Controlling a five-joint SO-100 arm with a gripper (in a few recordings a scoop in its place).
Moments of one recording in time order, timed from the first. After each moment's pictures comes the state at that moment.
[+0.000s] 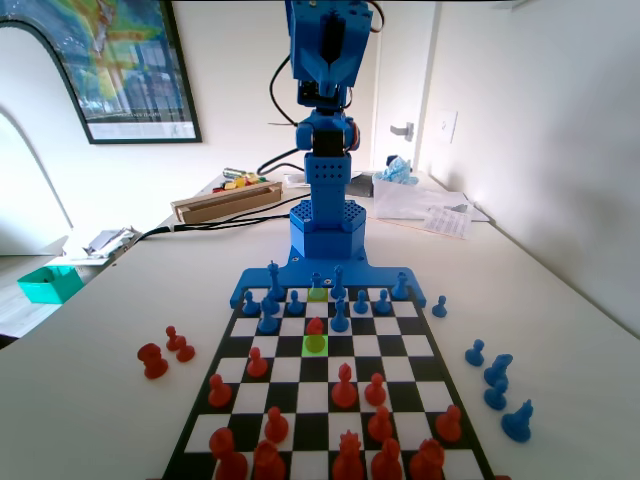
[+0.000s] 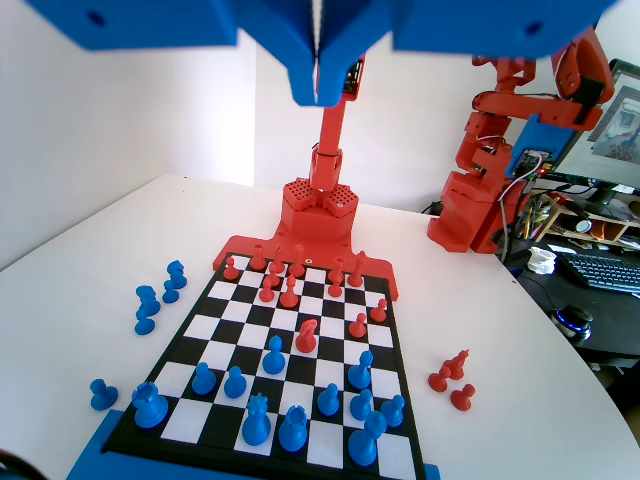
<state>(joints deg) 2.0 174.9 124.5 90.2 -101.2</state>
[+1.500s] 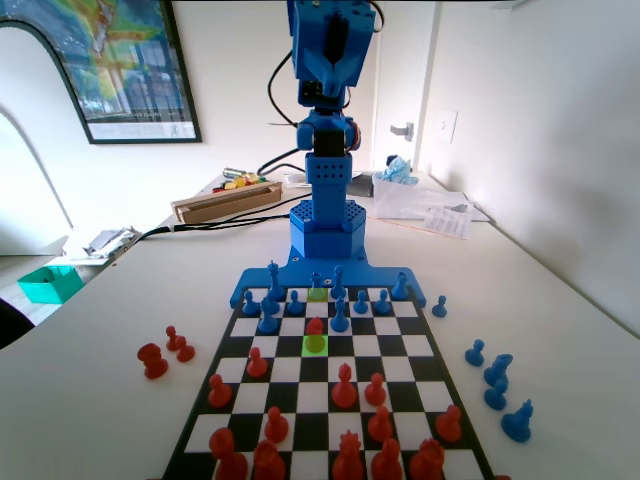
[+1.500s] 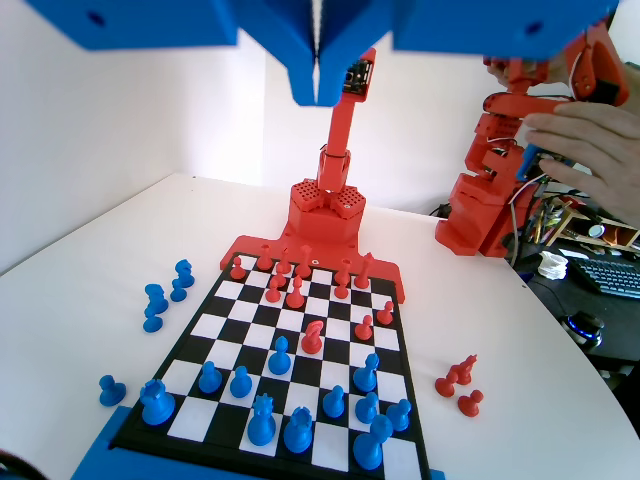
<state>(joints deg) 0.4 174.9 124.5 90.2 -100.6</state>
